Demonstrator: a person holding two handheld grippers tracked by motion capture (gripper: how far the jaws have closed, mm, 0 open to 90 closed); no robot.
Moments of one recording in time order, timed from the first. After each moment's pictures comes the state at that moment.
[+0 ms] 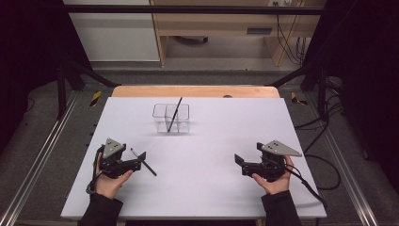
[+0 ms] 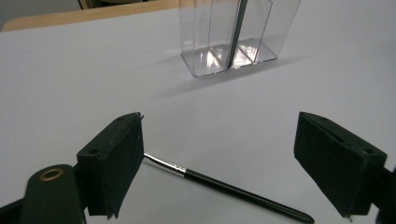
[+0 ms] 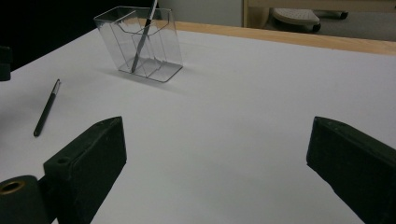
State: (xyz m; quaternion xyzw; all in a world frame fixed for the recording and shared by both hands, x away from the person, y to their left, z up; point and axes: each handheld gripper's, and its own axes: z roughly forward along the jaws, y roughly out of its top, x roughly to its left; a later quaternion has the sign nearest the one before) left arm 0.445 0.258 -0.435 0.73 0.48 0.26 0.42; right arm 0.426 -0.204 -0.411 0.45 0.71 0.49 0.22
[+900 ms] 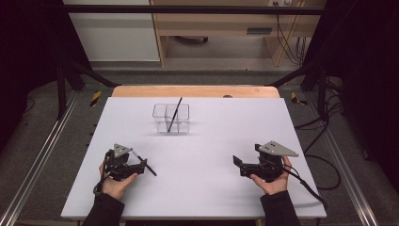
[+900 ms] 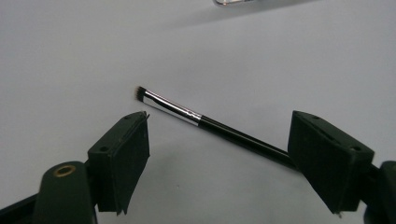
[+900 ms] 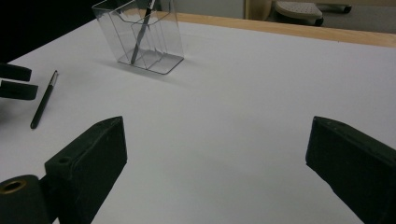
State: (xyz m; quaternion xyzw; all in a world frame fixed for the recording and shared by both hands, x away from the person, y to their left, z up) left arm 0.457 0.251 -0.472 0.75 0.53 0.23 0.34; right arm 0.428 -0.200 -0.417 0.45 0.72 0.48 0.22
